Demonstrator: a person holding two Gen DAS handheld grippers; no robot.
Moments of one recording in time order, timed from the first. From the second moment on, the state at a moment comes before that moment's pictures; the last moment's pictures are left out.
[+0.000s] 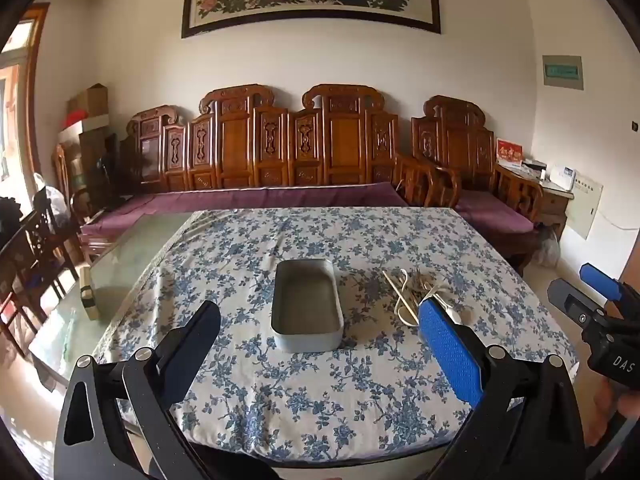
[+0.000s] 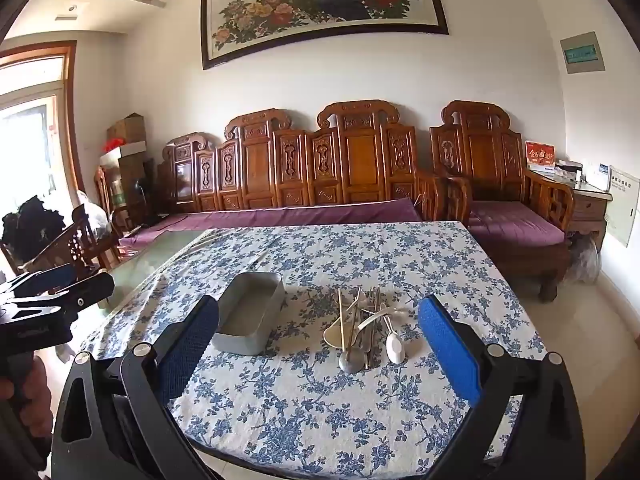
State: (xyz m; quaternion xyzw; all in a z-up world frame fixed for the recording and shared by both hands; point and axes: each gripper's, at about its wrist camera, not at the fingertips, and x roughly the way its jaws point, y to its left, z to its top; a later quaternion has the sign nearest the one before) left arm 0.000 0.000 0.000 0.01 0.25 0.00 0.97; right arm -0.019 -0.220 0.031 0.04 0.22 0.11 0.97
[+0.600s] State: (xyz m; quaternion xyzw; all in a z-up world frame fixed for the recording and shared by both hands) left arm 0.000 0.000 0.000 0.00 0.25 0.00 0.97; right arm -0.021 -0.218 0.032 0.04 0.23 0.11 0.97
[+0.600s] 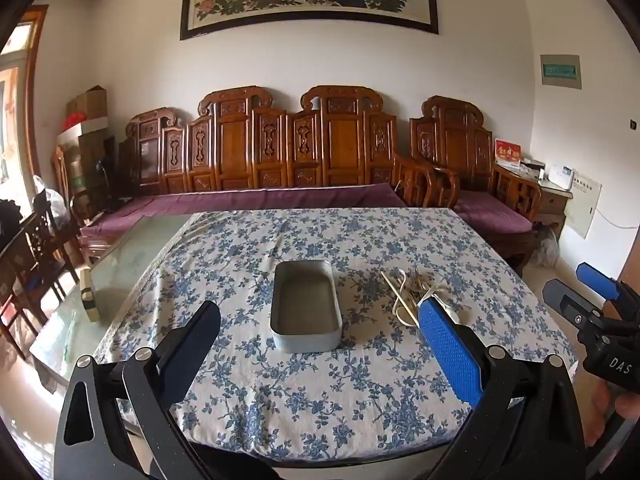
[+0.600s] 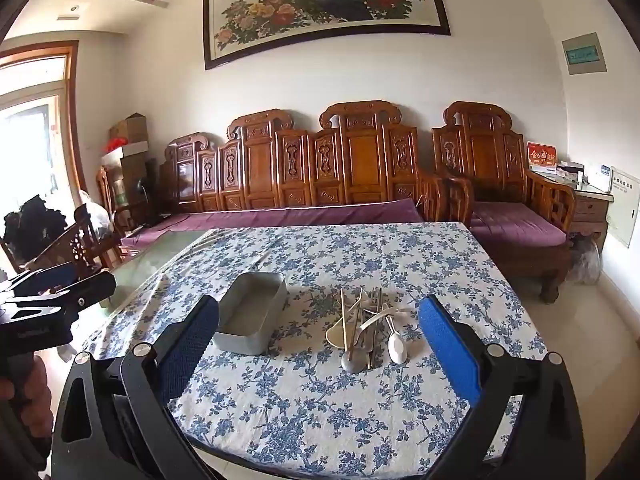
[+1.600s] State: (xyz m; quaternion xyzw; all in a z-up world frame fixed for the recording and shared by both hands) left arm -0.002 -0.003 0.000 0.01 0.25 0.00 0.97; right arm -0.020 -0.216 0.029 0.04 0.23 0.11 0.97
